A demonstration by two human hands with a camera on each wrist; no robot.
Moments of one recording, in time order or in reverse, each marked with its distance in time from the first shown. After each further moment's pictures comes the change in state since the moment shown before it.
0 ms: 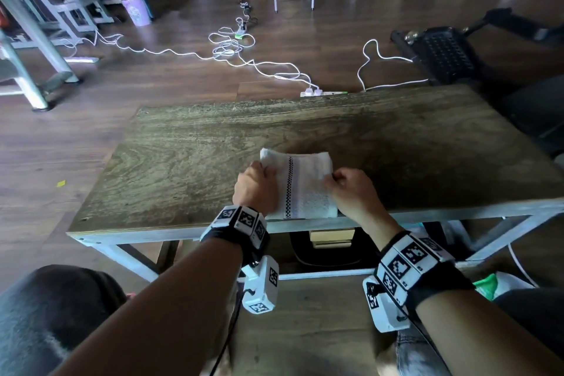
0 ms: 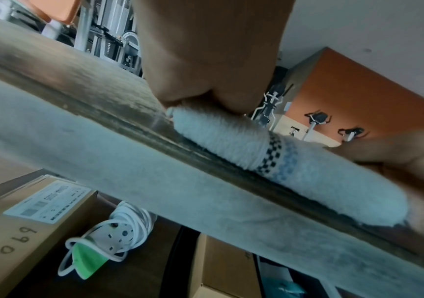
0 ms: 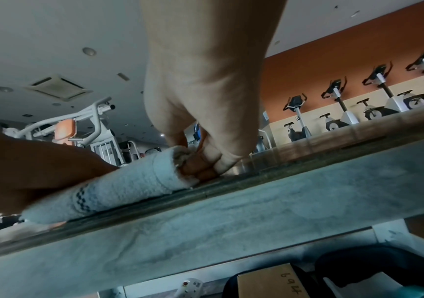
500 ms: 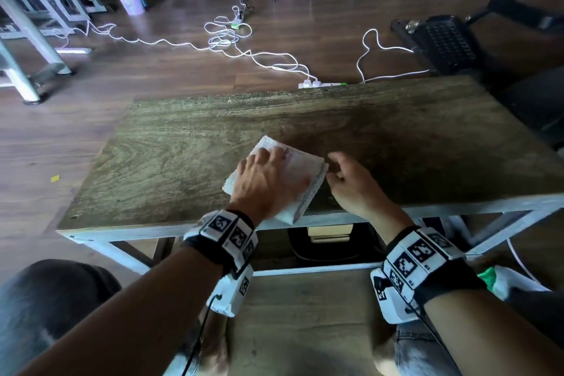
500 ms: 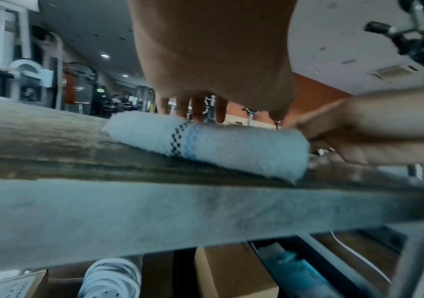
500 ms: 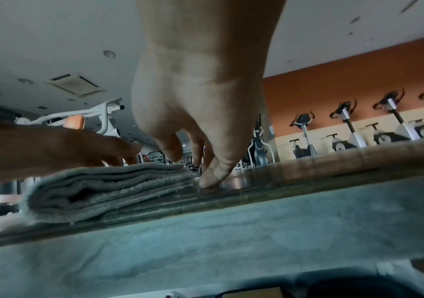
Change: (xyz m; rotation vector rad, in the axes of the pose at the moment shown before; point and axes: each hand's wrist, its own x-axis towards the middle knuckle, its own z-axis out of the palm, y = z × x) left_hand -0.018 0.011 -0.008 0.358 -0.048 0.444; right_hand 0.002 -0.007 -0.011 -0.136 -0.092 -0.060
